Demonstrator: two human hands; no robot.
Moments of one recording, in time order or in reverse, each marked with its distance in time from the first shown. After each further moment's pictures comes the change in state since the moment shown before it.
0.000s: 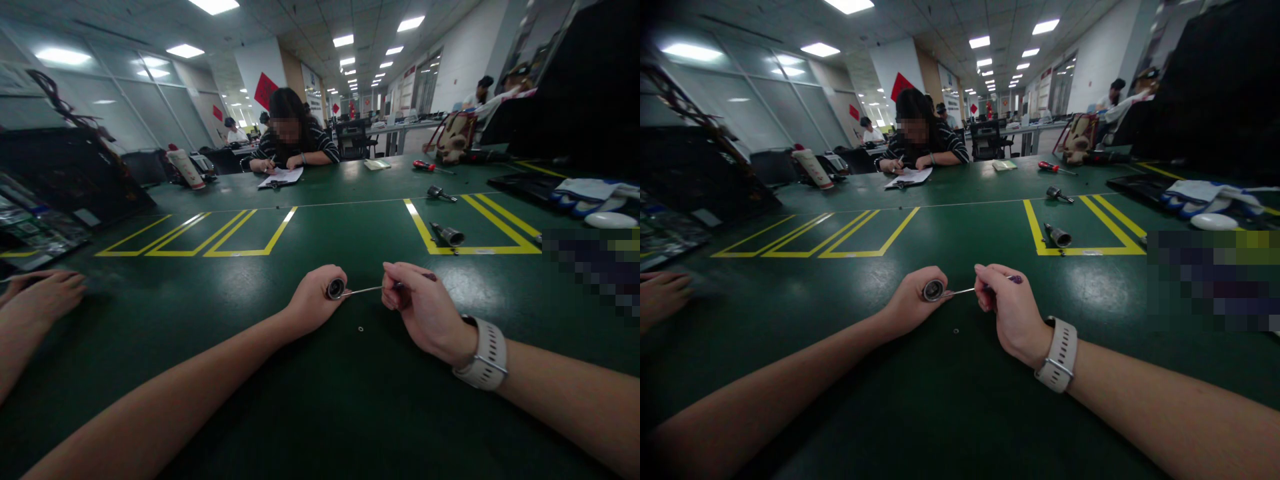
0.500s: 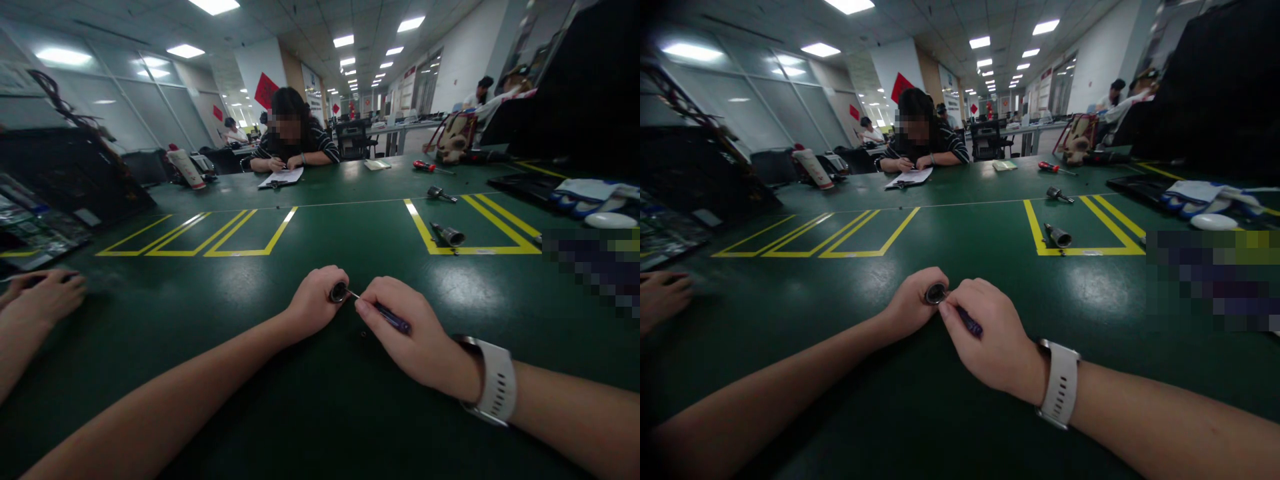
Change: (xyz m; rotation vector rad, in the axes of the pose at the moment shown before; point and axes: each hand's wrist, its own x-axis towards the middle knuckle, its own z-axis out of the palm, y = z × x) left_hand 0.001 0.002 0.002 0.065 -0.001 0.089; right_hand -0.025 -0.009 0.009 -0.908 -0.270 -0.537
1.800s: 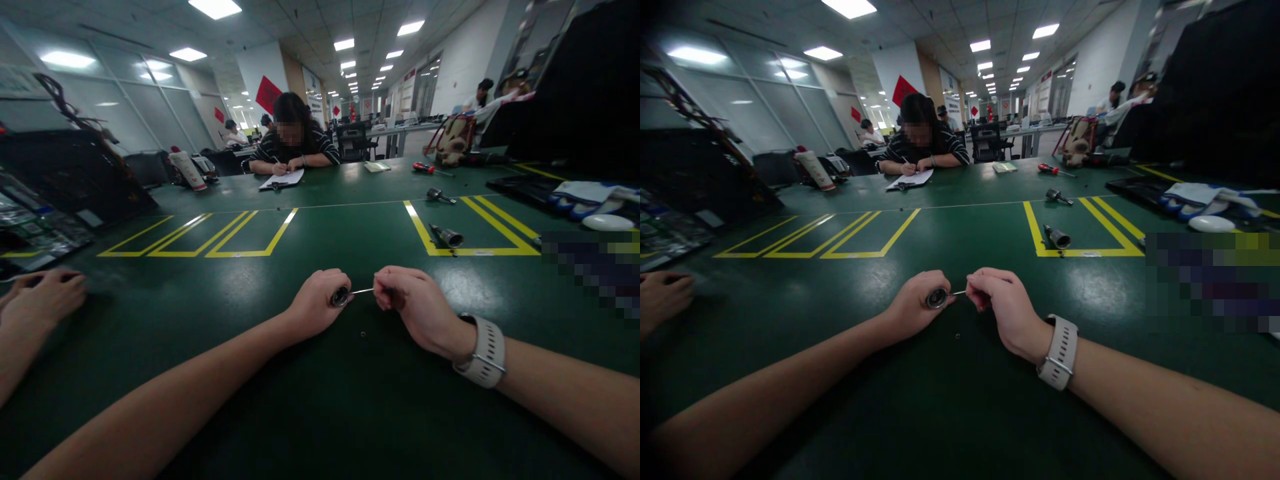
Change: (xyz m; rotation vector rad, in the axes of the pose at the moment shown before) left_hand -0.005 0.002 -0.005 0.054 -0.071 0.045; right_hand 0.014 0.026 -0.002 0.778 0.102 0.492
